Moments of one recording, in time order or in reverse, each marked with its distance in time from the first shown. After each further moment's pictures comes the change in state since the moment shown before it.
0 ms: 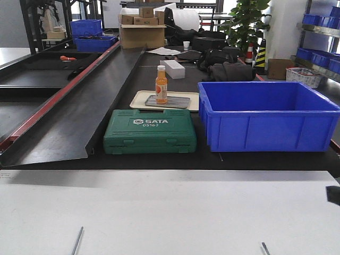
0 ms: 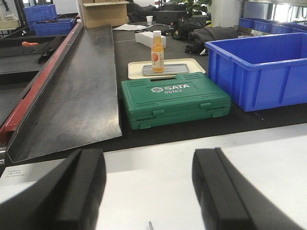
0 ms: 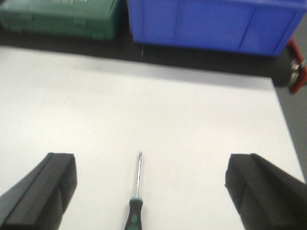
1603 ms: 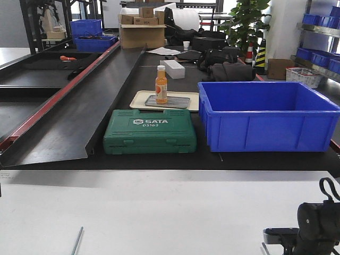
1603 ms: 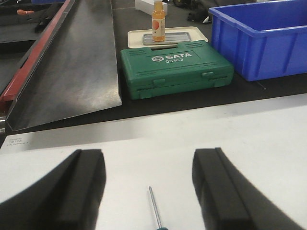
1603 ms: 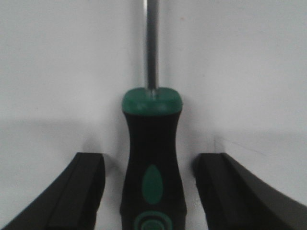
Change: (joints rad) left arm 0.000 0.000 0.000 0.000 0.114 0.000; right arm 0.108 1.000 -0.112 -0.122 0.057 0.270
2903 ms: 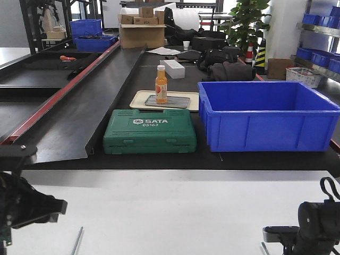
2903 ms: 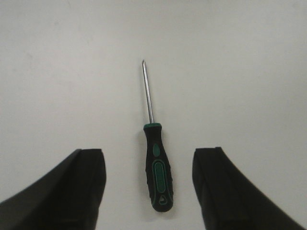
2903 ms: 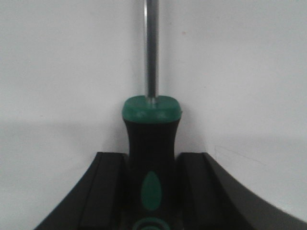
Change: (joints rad) left arm 0.000 0.762 -0.478 -0.046 0.506 -0.098; right arm 0.000 0.003 -0.004 0.014 -0.011 -0.027
